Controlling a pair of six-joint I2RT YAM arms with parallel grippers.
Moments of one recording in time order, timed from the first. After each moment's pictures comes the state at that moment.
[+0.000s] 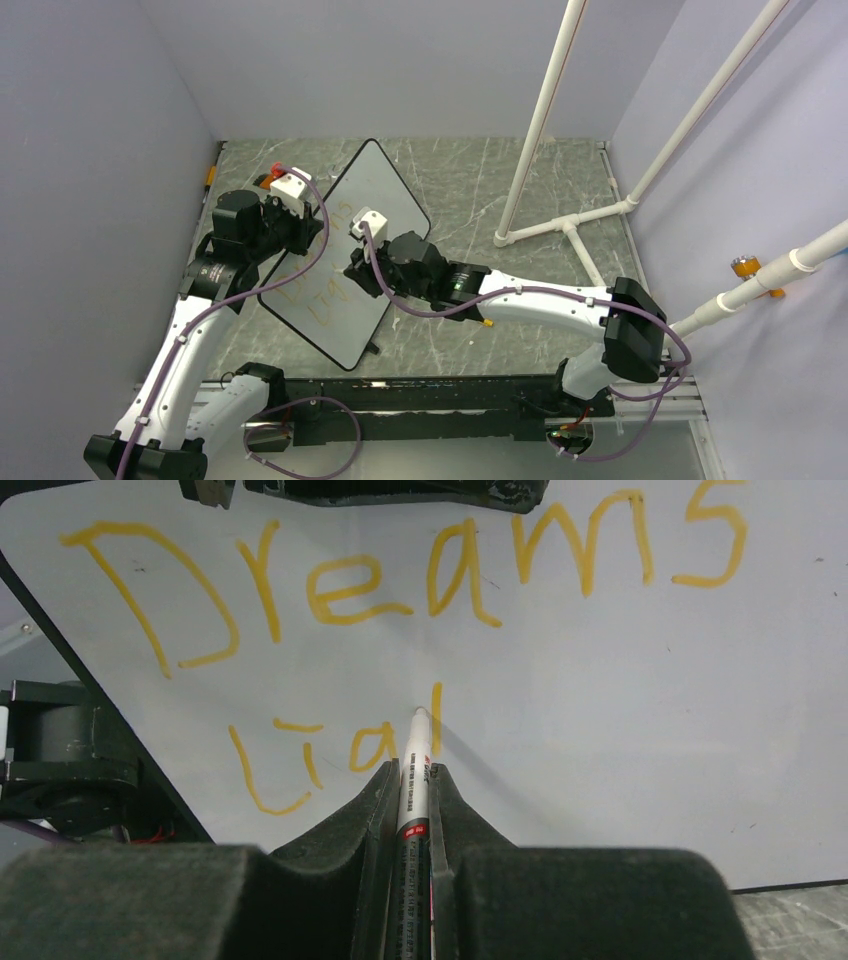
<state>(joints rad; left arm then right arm) -0.22 0.89 0.97 -0.48 0.29 0.14 1.16 1.52 1.13 0.10 0.08 0.16</state>
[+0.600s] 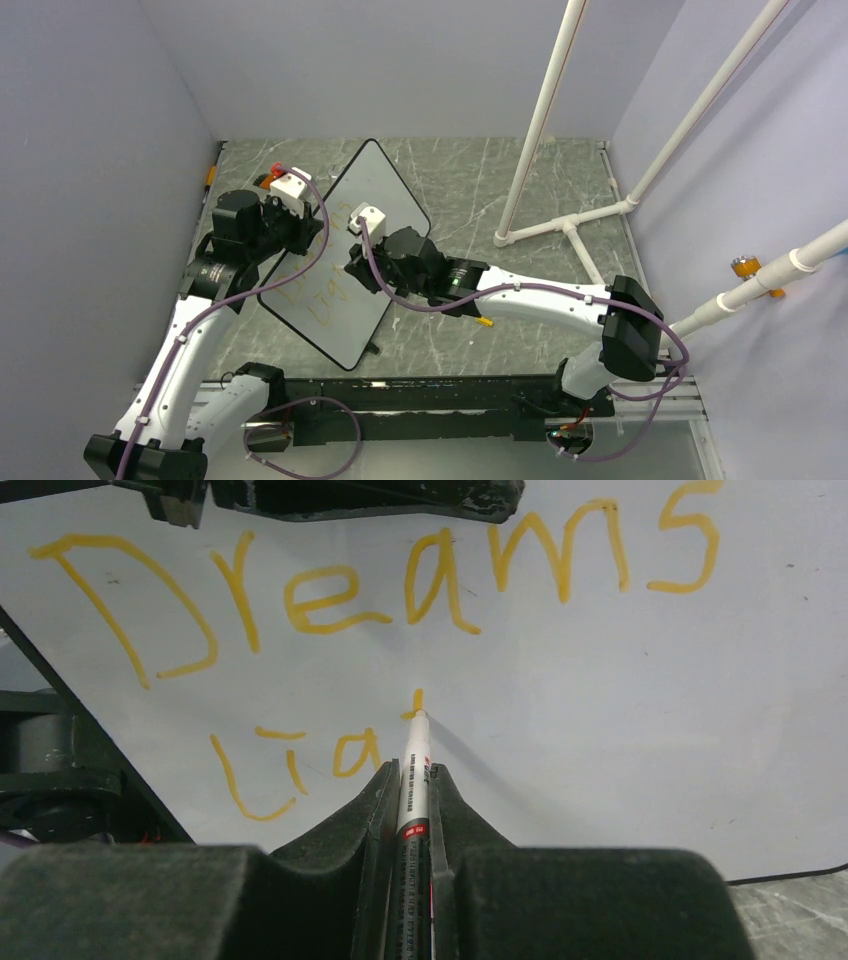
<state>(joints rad) -0.22 0.89 0.97 -0.48 0.29 0.14 1.16 1.54 1.17 0.06 0.10 0.15</state>
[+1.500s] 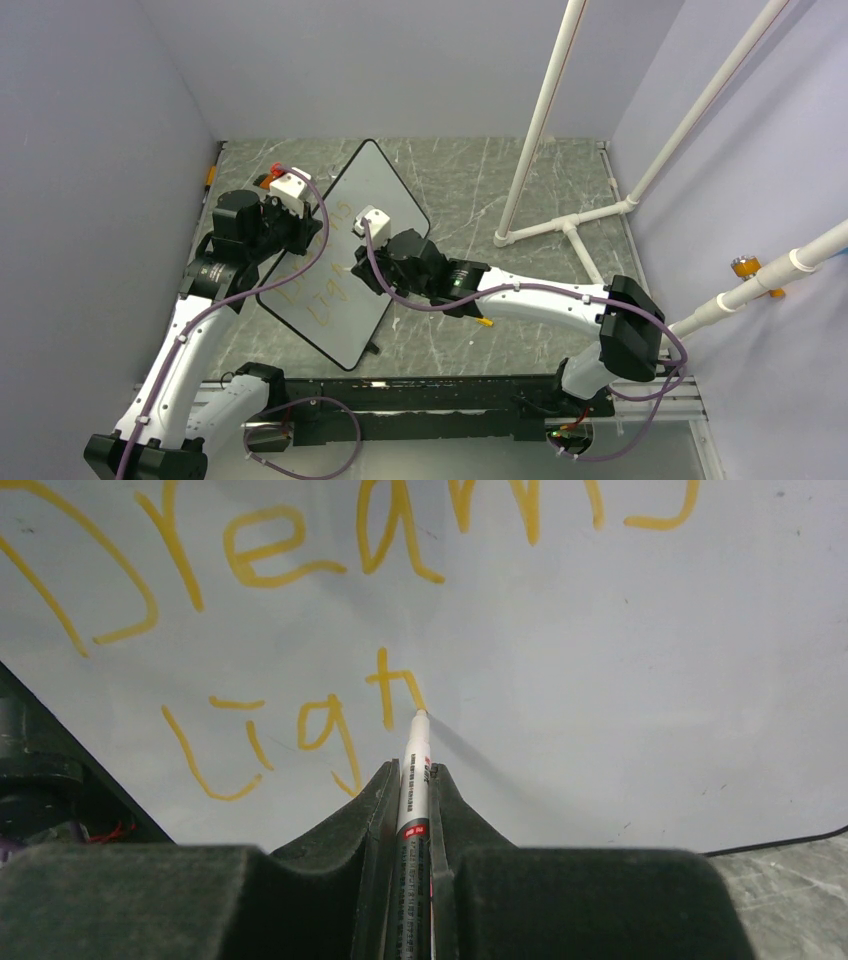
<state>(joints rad) -0.22 0.89 0.97 -0.49 0.27 0.14 1.14 1.54 1.13 0.06 0.10 0.16</state>
